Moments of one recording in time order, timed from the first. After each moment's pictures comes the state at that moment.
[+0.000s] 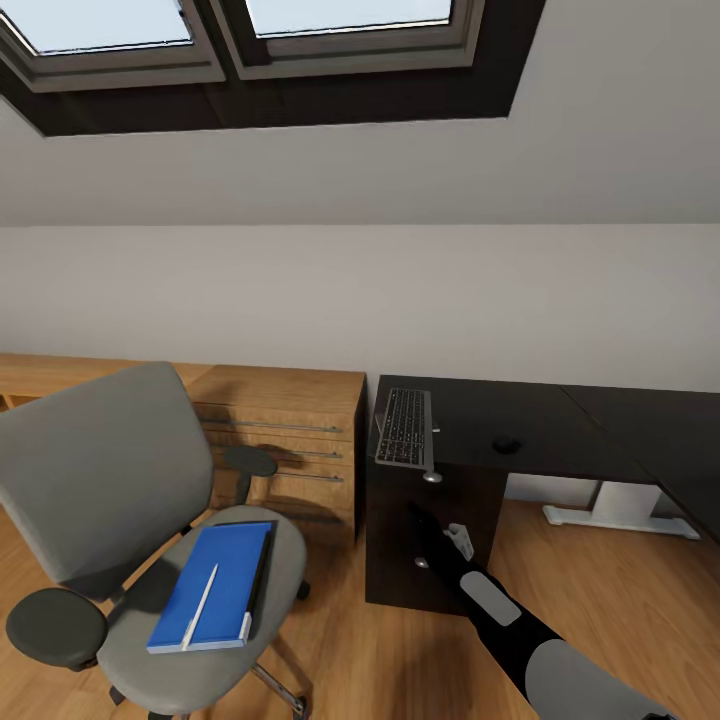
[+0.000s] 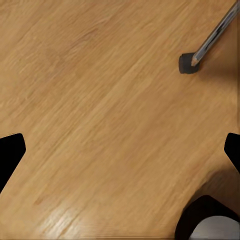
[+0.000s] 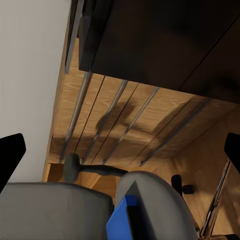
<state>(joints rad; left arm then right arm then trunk) 0.04 0.26 0.04 -0.02 0.67 -0.52 -0.19 -0.65 0.00 0.49 -0.45 -1.59 0.00 0.28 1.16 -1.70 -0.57</state>
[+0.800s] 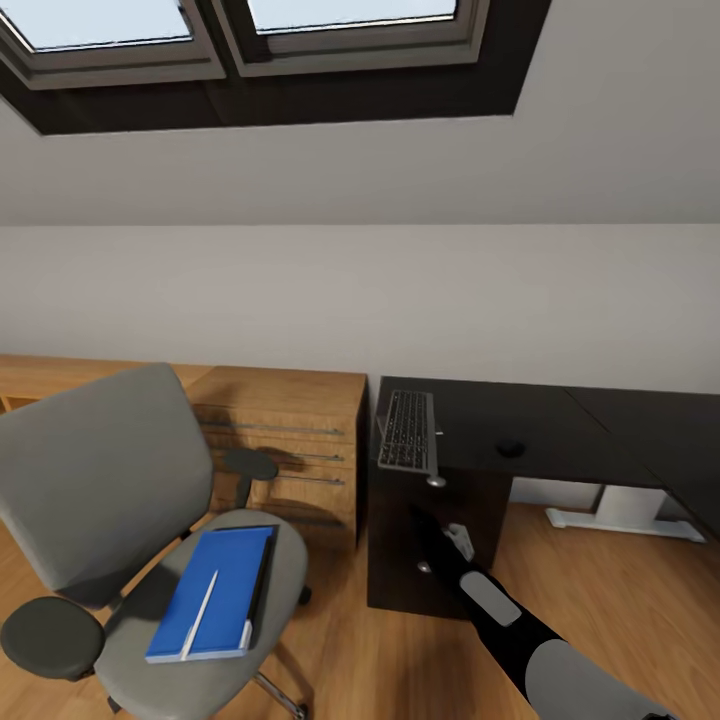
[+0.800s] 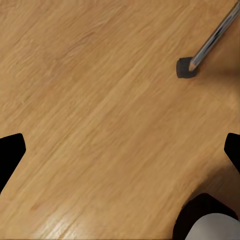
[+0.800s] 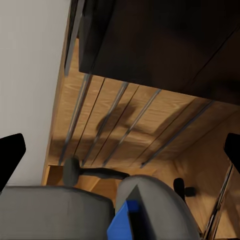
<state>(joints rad) 0.04 0.25 0.04 -0.02 0.67 -0.52 -0.19 -0.65 0.00 0.49 -0.45 -1.59 0.00 0.28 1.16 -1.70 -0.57</state>
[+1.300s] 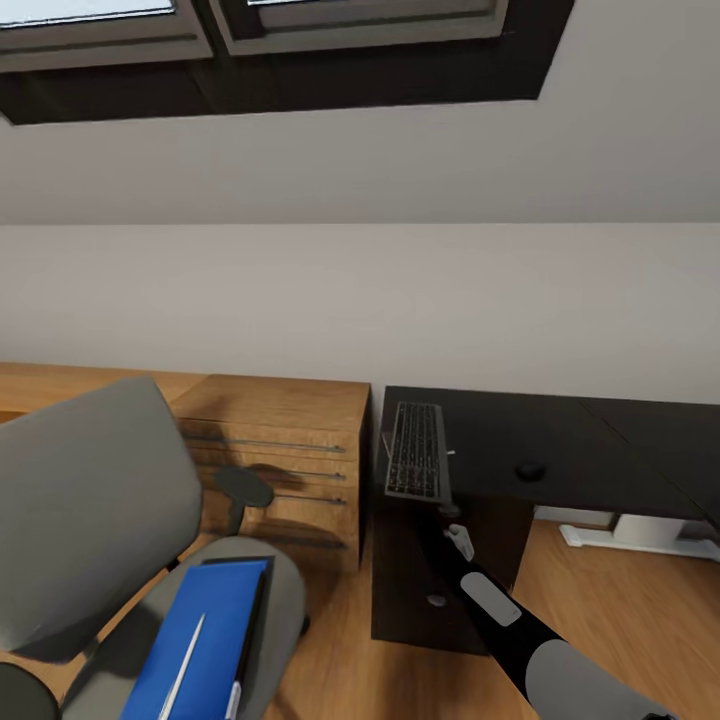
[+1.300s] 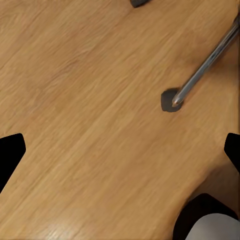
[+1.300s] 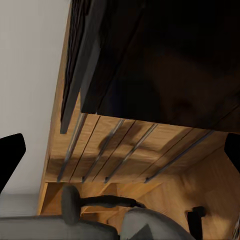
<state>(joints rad) 0.04 0.25 0.04 -0.02 0.67 -0.52 -0.19 -0.65 0.00 0.49 -0.45 -1.59 0.00 0.28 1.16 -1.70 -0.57</state>
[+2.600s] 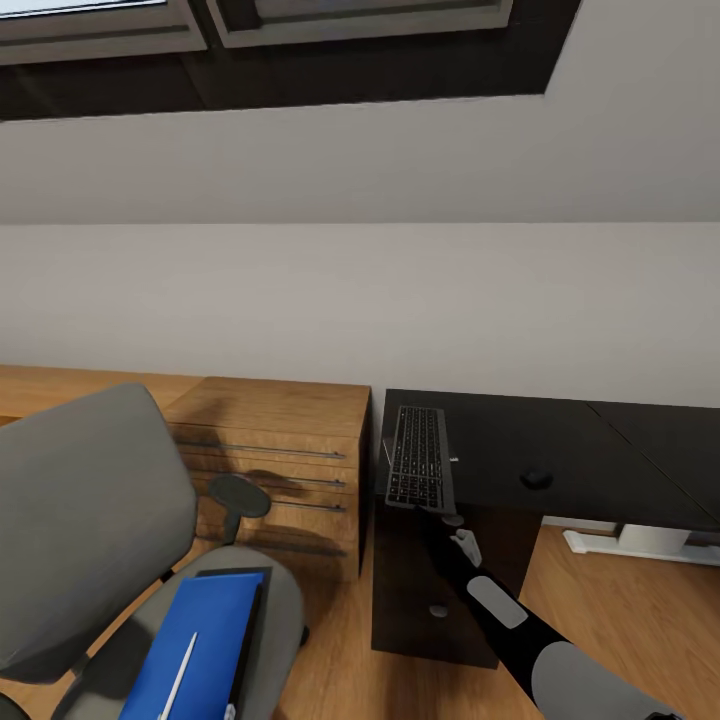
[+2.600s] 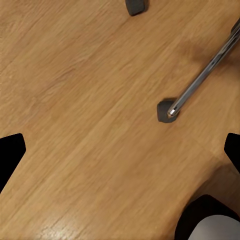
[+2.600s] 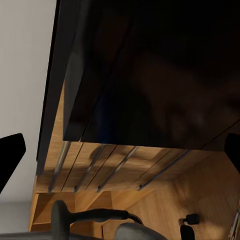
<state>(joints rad) 0.04 0.25 0.04 -0.02 0.67 -0.52 -0.18 -0.65 -0.02 0.49 -0.42 -1.59 0.00 0.28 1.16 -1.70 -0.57</state>
